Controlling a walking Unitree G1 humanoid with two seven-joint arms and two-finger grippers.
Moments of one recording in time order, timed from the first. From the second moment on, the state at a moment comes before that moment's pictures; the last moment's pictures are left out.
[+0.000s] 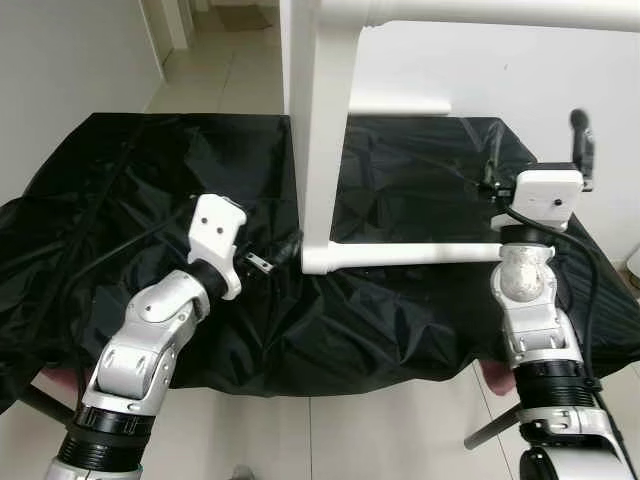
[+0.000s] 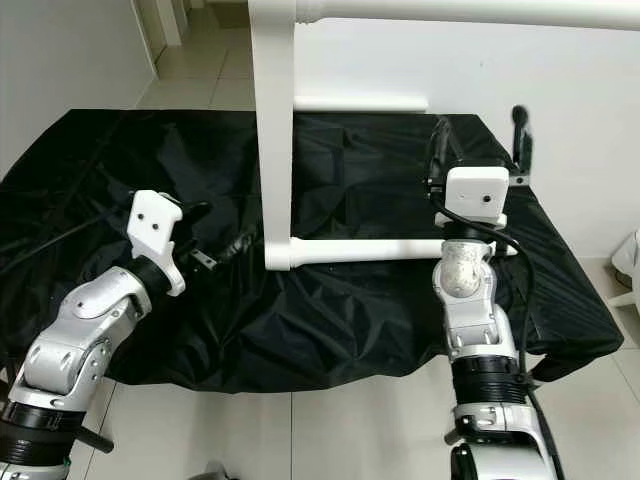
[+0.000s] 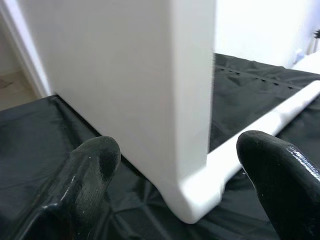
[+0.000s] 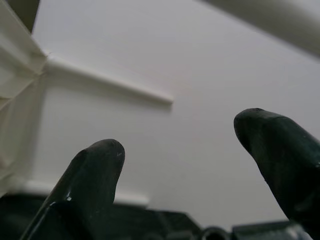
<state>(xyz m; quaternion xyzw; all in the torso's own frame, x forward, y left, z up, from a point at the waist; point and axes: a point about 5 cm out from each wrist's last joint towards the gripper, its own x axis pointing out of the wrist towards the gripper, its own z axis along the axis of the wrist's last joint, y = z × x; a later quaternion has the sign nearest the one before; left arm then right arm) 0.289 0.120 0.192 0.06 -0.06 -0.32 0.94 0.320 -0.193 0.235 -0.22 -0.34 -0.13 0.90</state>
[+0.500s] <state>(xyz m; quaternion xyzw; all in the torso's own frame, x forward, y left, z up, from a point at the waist) 0.302 0.101 0.186 0.06 -0.02 -0.34 0.94 0.326 -0.172 0.182 -0.07 -0.19 0.00 0.98</state>
